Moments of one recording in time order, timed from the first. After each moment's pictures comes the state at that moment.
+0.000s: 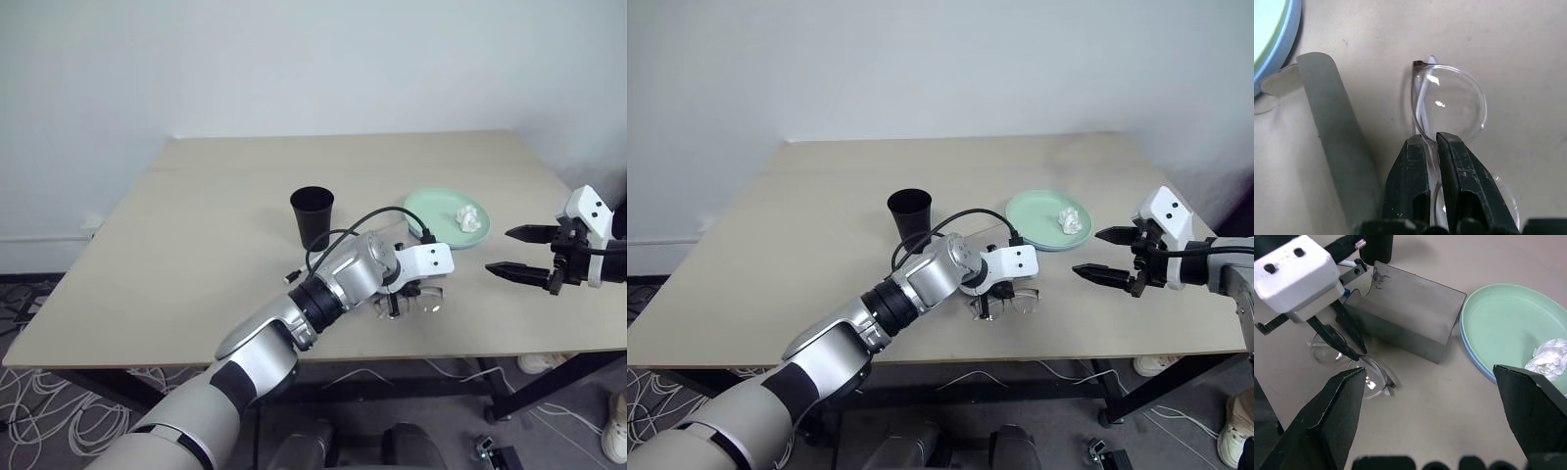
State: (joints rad) left arm -1.03 0.01 -0.73 0.52 0.15 0.67 -0.90; right arm -0.34 -1.01 -0.16 -0.02 0.40 0.59 1.15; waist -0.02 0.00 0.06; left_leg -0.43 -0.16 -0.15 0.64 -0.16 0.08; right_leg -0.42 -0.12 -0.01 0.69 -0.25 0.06
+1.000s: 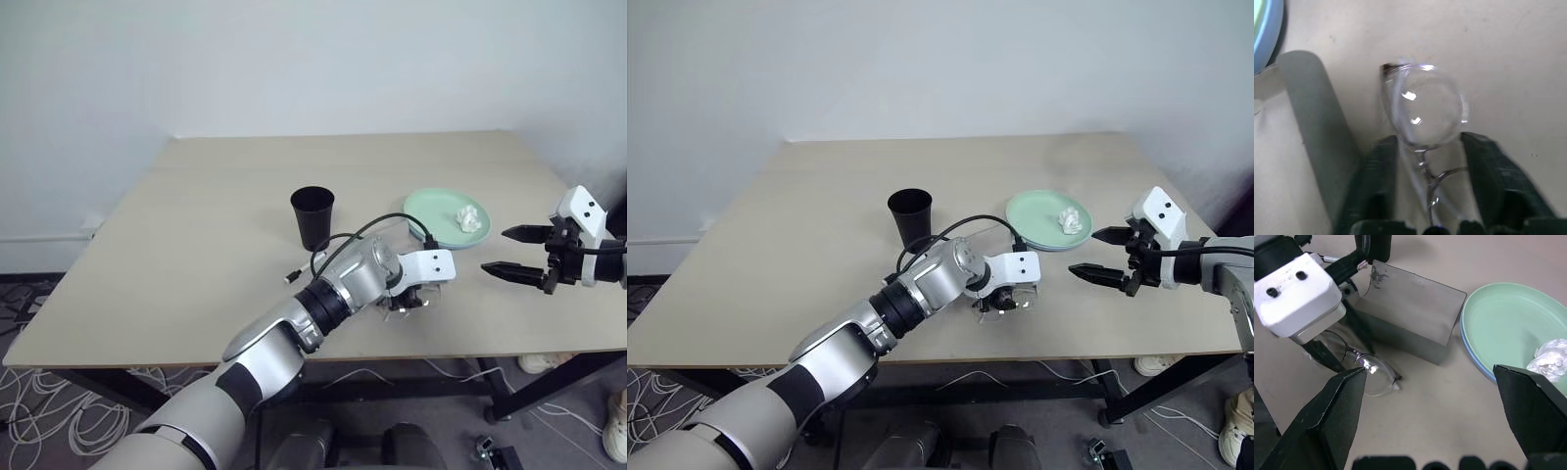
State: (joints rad) left arm -1.03 -0.04 -0.73 0.60 0.21 0.64 -0.90; right arm -0.34 -1.01 -0.14 -0.03 0.40 0.61 1.12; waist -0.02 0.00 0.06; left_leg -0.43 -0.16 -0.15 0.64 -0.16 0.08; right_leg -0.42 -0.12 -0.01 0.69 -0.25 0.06
